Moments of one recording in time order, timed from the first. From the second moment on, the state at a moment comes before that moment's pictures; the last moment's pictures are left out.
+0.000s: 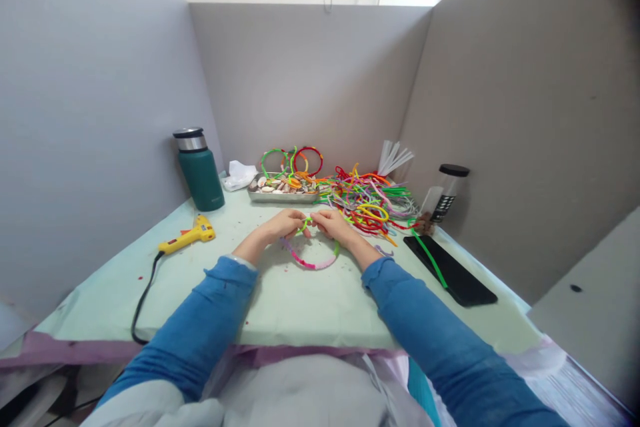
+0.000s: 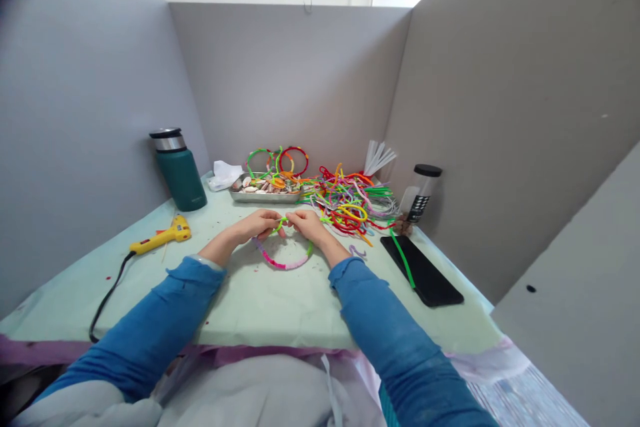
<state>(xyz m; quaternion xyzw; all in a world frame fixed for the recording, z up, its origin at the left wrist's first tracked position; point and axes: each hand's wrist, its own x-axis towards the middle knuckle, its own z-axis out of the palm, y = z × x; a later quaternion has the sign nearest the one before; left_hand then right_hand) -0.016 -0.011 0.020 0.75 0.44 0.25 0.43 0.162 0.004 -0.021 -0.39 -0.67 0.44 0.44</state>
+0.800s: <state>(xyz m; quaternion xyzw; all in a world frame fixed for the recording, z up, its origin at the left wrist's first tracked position) -0.018 -0.003 0.011 0.85 0.43 0.30 0.06 0.161 0.007 -0.022 -0.40 -0.67 0.45 0.43</state>
